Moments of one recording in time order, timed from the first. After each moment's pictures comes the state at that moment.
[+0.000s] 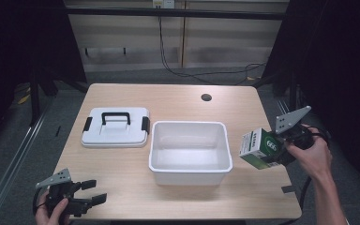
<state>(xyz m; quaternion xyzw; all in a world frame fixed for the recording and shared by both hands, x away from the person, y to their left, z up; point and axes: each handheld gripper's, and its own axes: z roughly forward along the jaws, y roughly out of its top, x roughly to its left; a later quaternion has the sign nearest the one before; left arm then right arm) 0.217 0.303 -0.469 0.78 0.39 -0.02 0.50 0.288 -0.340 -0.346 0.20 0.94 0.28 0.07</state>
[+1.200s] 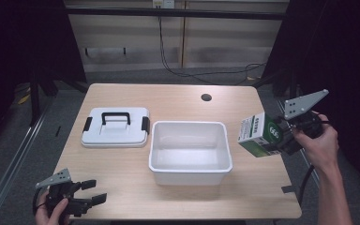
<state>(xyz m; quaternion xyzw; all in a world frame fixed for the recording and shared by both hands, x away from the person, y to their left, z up) 0.217 0.303 -0.469 0.78 0.39 -0.02 0.50 0.286 -0.329 -0.291 0.18 0.92 0.34 0.10</state>
